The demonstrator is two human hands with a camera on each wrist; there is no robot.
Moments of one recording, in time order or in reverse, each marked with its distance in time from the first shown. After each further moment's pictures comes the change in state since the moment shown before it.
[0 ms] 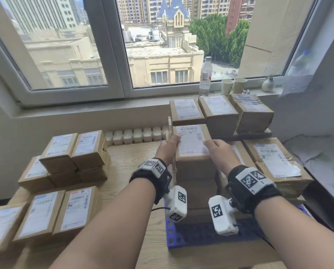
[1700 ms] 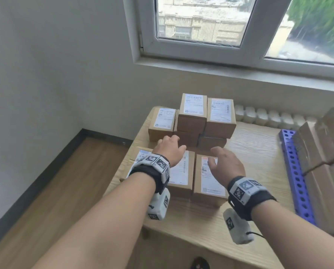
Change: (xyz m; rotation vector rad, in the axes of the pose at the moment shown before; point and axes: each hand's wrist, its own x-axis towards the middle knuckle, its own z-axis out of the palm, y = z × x) left_hand -0.056 -0.158 -0.435 0.849 0.218 -0.040; right_hand -0.114 -0.107 0.411 -0.712 -0.295 -0.388
